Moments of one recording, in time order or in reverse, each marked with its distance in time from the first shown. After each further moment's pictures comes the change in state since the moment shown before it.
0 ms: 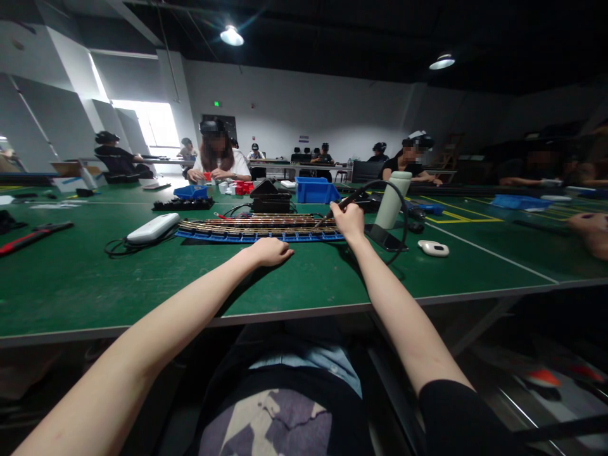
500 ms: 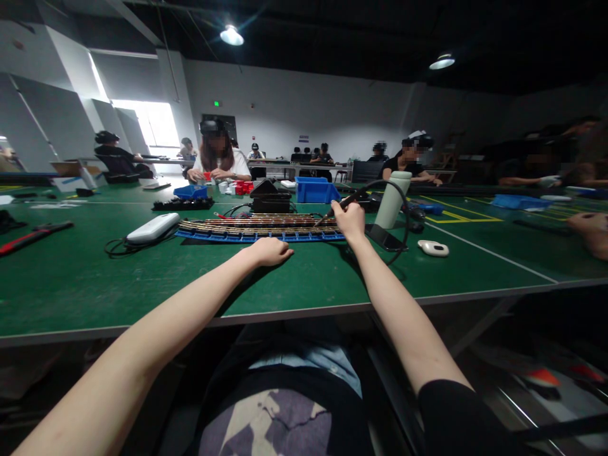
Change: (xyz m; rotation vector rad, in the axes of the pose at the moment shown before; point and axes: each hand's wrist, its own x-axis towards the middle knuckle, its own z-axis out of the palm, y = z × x) left_hand -0.001 0.000 0.000 0.002 0.000 -0.005; right_hand 0.002 0.002 0.001 0.034 0.043 -0.007
